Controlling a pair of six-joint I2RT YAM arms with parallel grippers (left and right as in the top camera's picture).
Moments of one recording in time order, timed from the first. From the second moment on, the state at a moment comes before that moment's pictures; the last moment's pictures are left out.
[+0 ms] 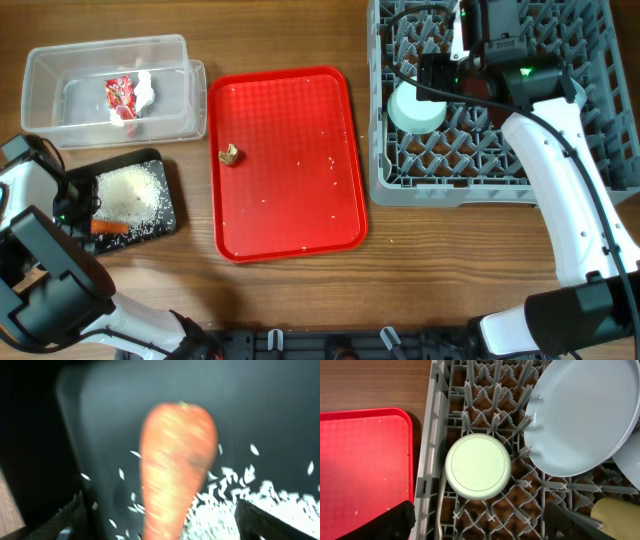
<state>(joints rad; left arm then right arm) 0.66 1.82 1.14 -0.85 -0.19 -1.01 0.21 1.64 1.64 -0.96 0.10 0.14</state>
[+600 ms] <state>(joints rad) 0.16 1.60 1.18 -0.82 -0.05 -0.81 0.21 1.64 1.64 -0.96 0.10 0.14</state>
